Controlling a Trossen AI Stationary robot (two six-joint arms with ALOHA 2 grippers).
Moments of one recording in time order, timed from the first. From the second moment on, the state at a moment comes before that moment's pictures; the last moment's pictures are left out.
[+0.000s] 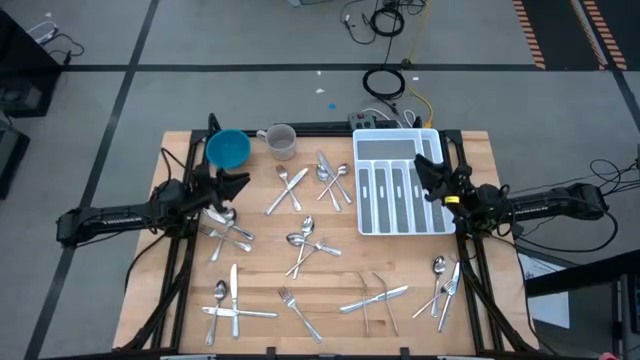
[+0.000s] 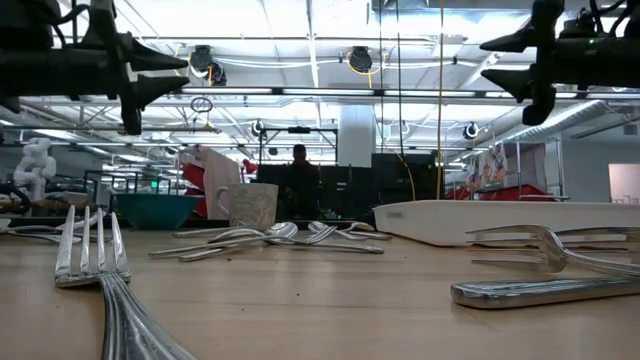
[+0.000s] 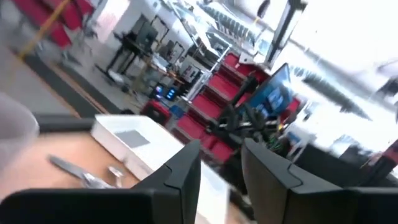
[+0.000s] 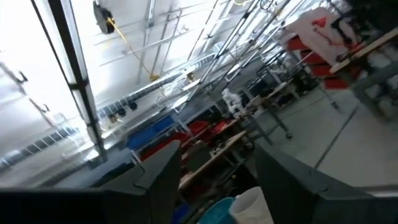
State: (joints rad) left arm 0.23 0.29 0.01 0.49 -0.11 -0.65; right arm -0.01 0.60 0.01 1.09 0.68 0.47
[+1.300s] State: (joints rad) left arm 0.17 0.89 0.93 -1.17 0.04 -0.57; right arm 0.00 0.73 1.09 -0.74 0.40 0.16
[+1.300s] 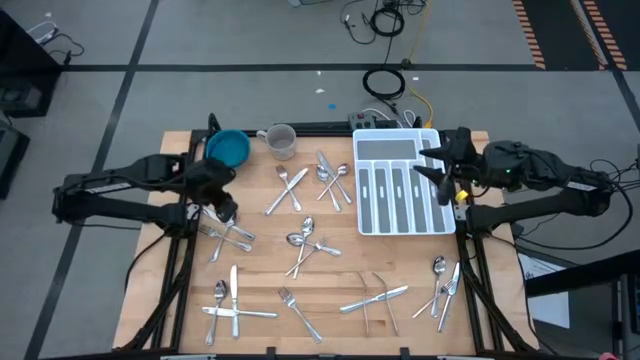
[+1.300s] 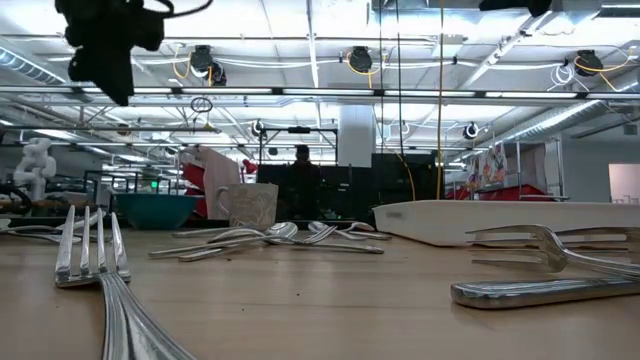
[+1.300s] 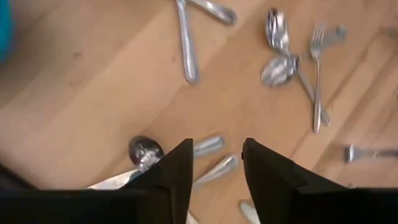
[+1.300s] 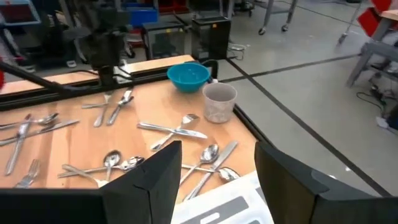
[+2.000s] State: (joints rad) left arm 0.24 0.94 0.67 -1.06 -0.07 -0.60; right arm -0.01 0.82 1.09 -0.76 0.39 0.16
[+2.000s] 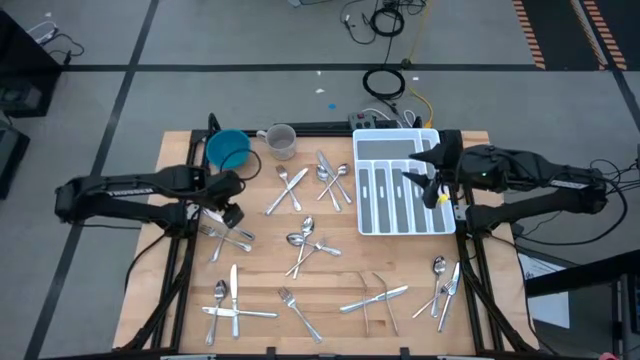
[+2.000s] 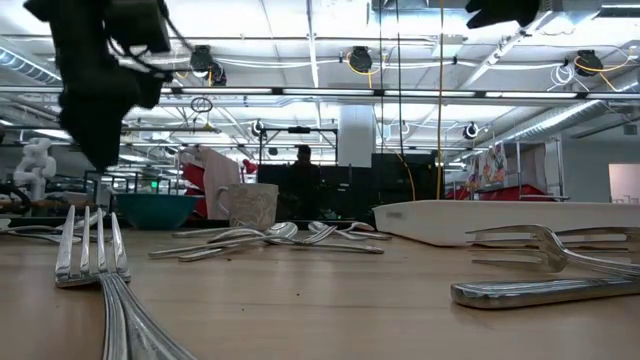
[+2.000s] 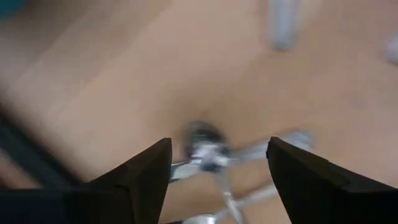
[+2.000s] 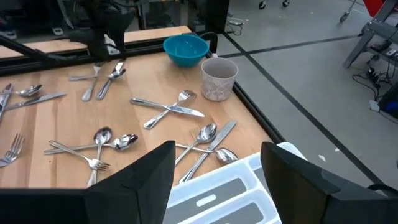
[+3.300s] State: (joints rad) left arm 0.48 0.94 0.50 -0.87 0.10 -0.51; right arm 0.00 0.88 1.09 -0.76 0.39 0.17
